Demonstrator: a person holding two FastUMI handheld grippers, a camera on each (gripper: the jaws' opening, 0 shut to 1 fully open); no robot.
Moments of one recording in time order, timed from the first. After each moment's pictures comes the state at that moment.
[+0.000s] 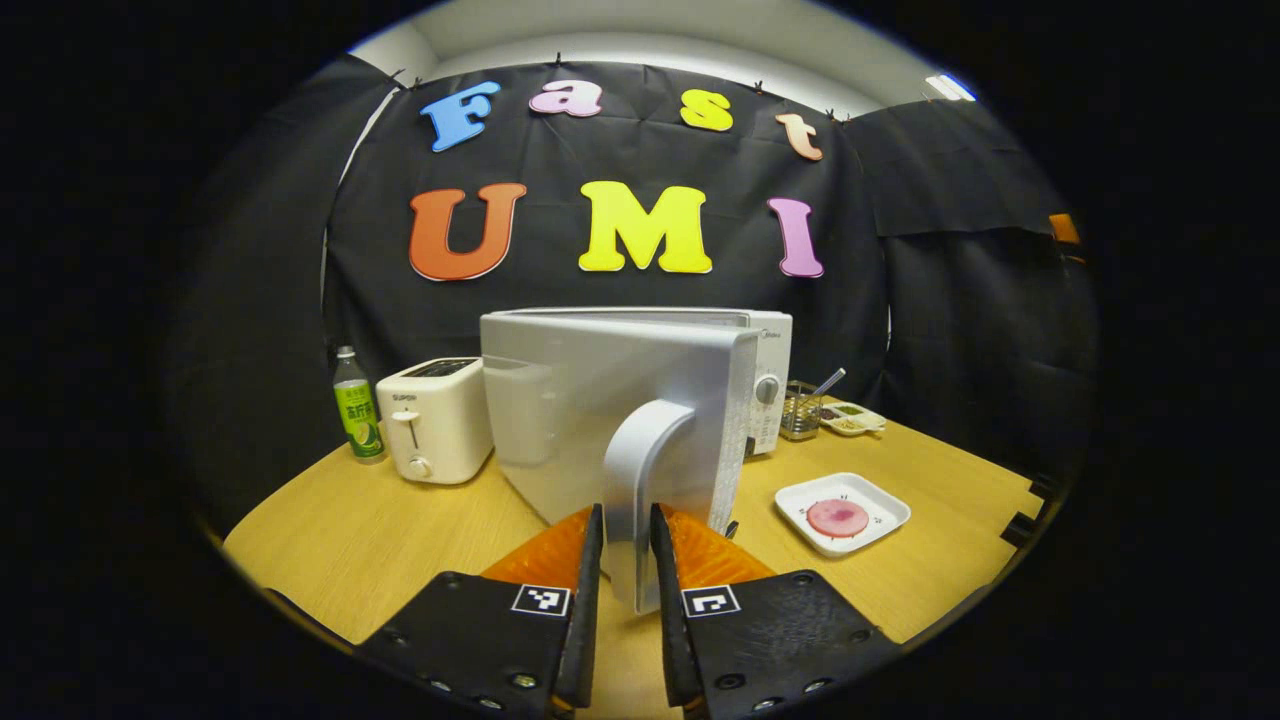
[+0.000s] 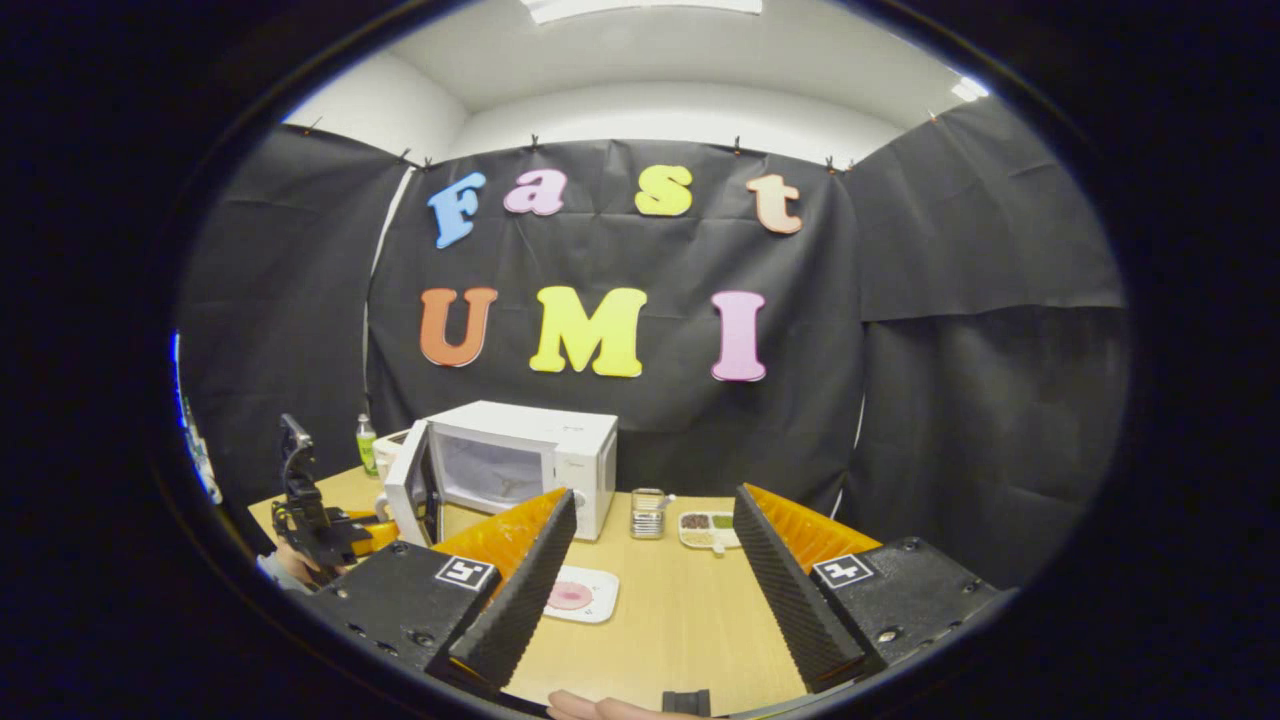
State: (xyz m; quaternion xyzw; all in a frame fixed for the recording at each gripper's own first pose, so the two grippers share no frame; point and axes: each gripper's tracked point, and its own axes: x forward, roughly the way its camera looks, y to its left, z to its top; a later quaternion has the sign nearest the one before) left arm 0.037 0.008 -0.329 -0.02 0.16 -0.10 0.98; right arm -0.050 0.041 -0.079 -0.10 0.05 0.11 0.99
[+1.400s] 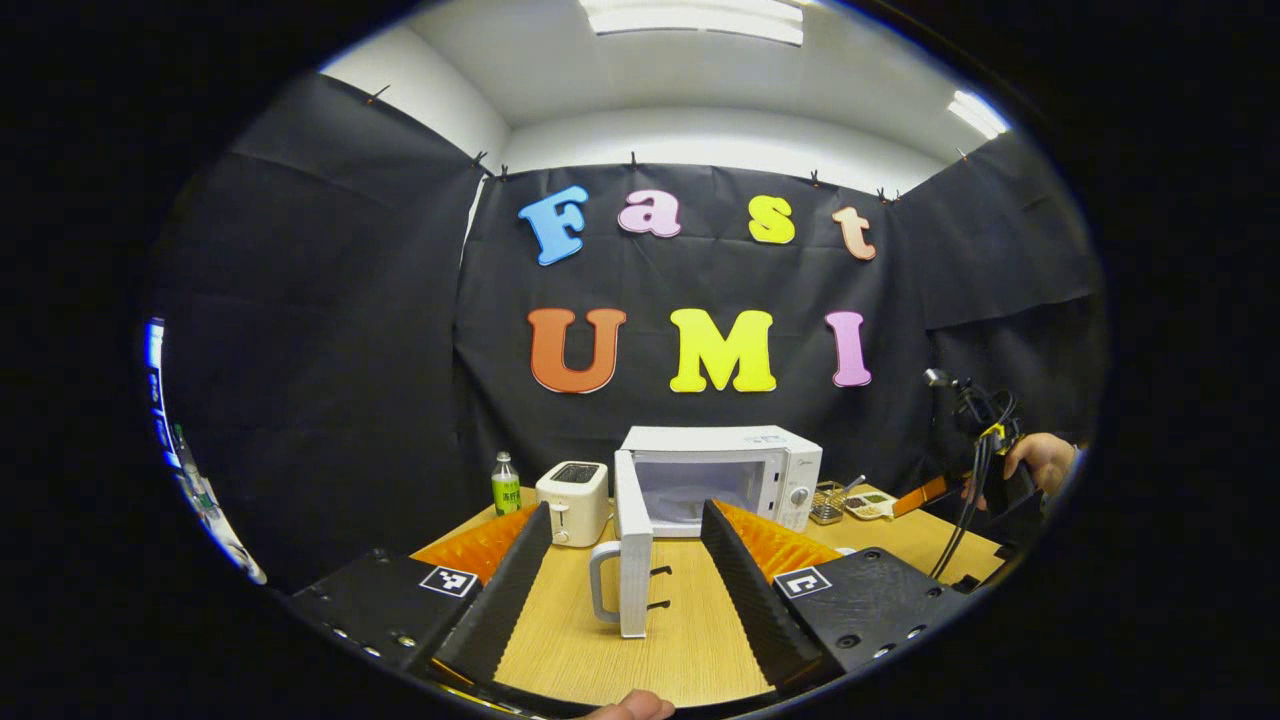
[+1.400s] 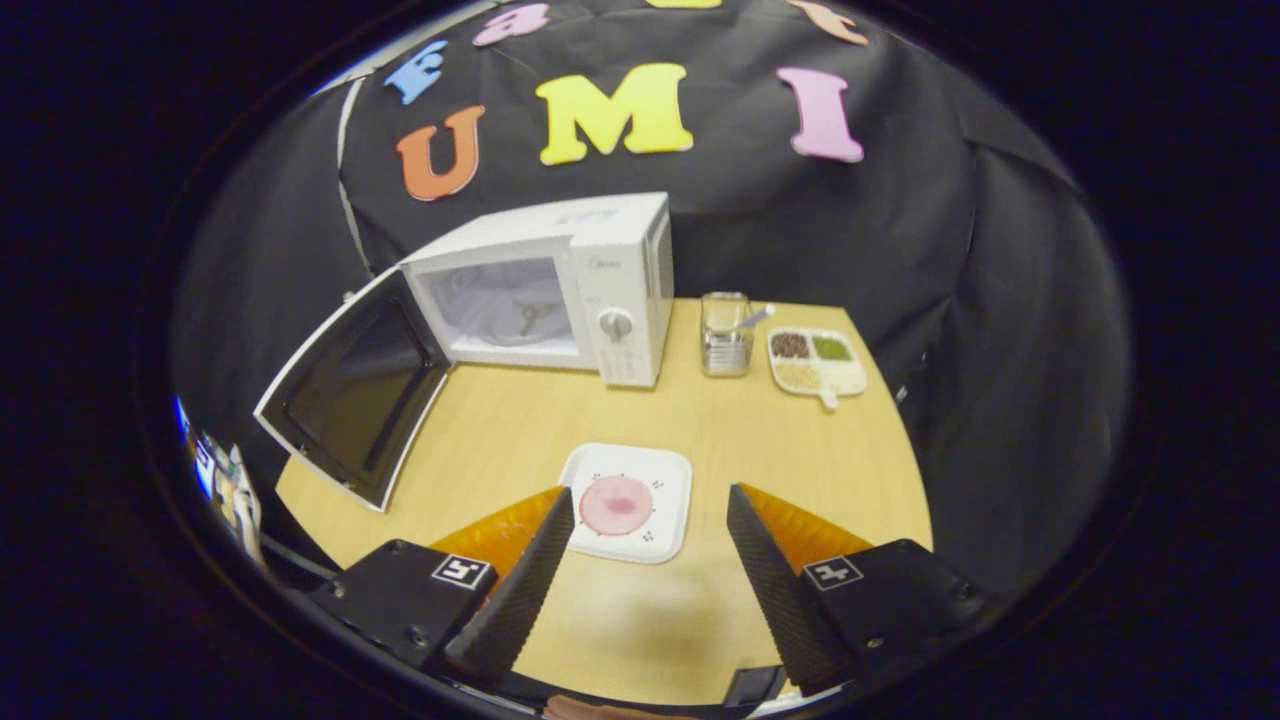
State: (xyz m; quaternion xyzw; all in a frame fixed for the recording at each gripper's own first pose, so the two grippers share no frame) left arm -0.095 0.071 -0.121 -0.02 0.04 0.02 1.00; right arm 0.086 0.091 -0.292 -0.05 0.43 0.15 0.89
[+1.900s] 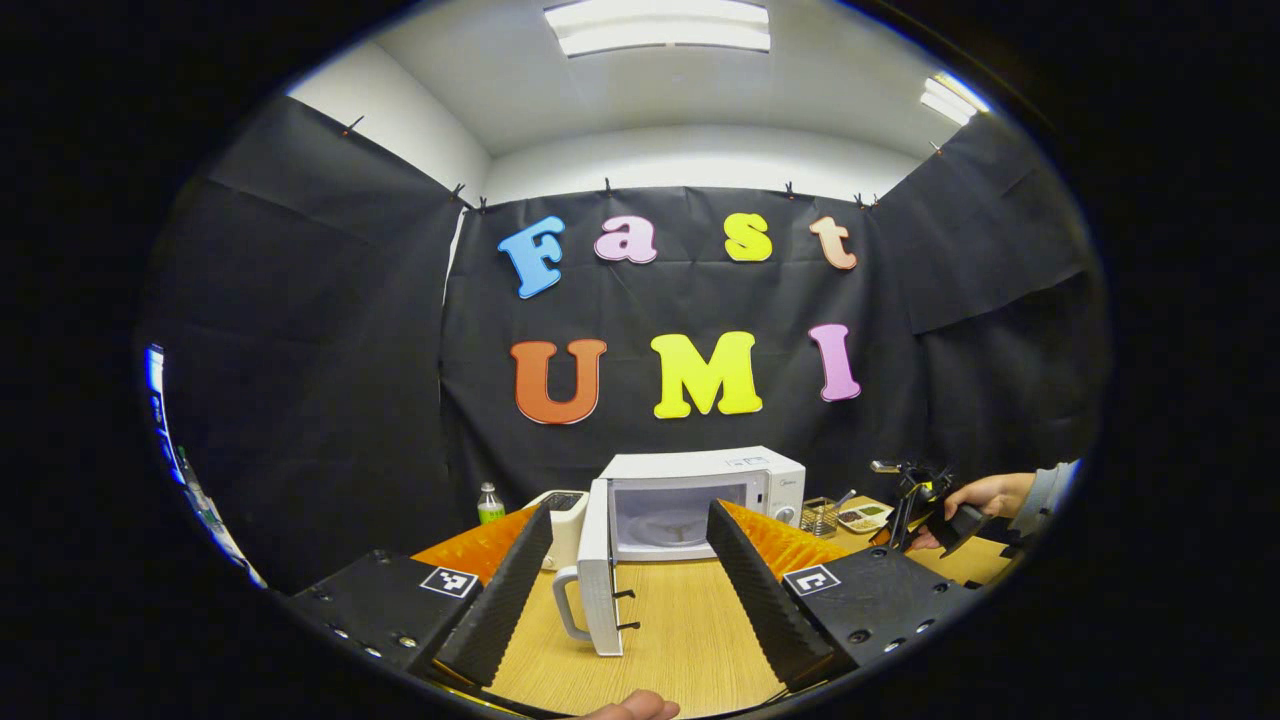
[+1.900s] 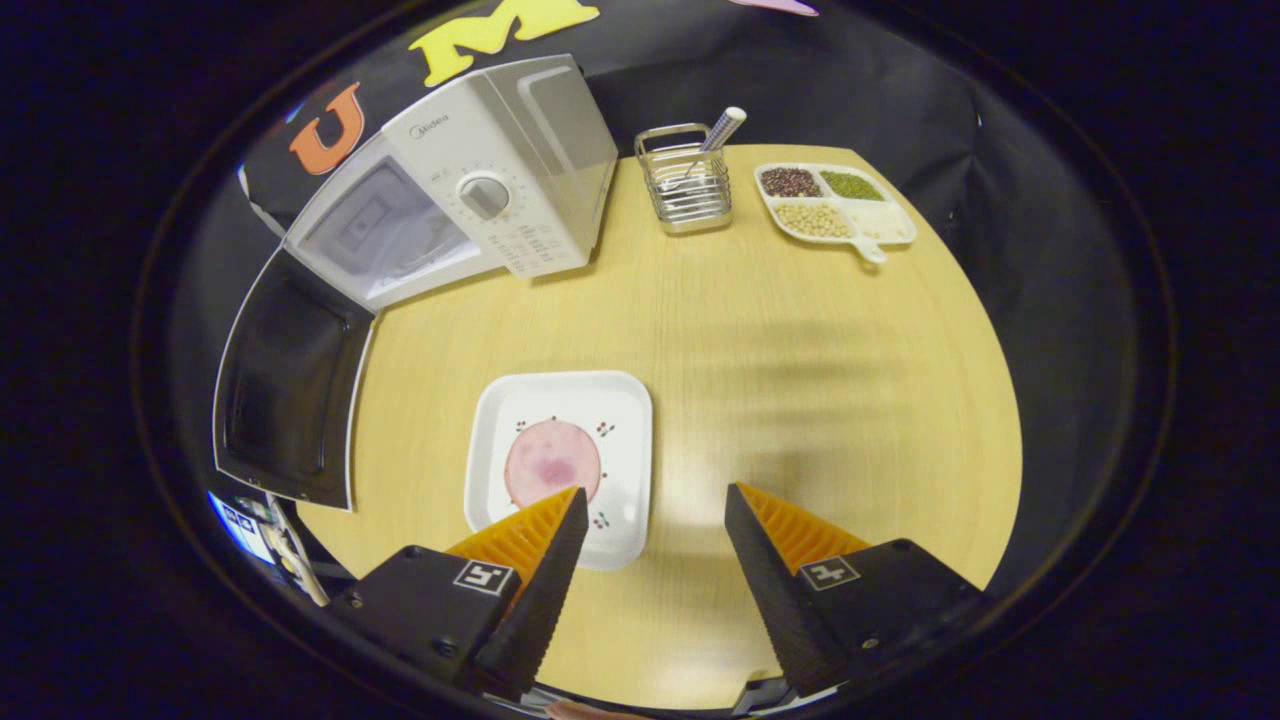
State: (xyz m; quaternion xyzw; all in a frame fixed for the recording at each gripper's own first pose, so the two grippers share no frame) left arm -0.082 0.035 -0.108 0.00 0.00 0.01 1.00; right arm 0.127 0.072 -0.401 0.02 0.58 0.15 0.80
